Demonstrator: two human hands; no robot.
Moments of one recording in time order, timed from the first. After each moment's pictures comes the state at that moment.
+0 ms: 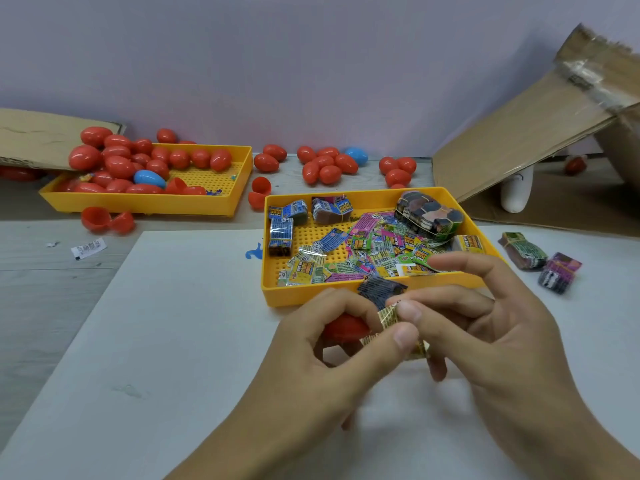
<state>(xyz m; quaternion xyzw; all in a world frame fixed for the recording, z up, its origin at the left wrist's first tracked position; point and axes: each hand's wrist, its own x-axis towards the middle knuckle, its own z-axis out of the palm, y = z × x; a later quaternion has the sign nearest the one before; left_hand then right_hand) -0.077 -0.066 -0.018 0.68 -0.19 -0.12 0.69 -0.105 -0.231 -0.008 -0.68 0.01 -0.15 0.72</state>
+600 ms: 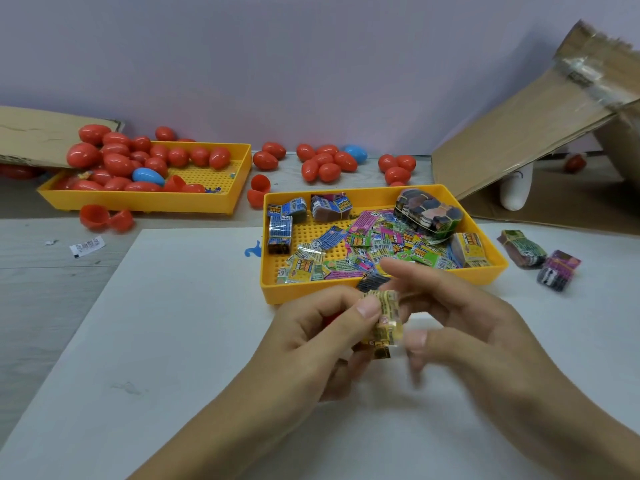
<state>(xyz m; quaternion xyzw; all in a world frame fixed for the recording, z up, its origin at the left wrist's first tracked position) -0.069 -0.060 -0.014 0.61 -0.18 -0.22 0.74 -0.104 -0.243 -0.012 -0.71 -0.08 -0.01 0.70</state>
